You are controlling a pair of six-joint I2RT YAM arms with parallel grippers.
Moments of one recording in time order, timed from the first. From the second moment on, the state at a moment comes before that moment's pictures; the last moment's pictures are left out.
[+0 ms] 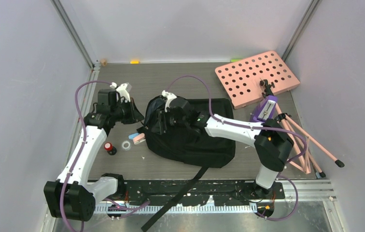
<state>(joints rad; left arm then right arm) -0.11 1.08 0.95 -0.61 0.39 -0.26 0.97 1.72 1.23 -0.03 -0.15 0.60</state>
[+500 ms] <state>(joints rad) -0.11 1.07 0.95 -0.62 0.38 -0.26 0.97 1.79 1.26 0.00 -0.27 0.62</state>
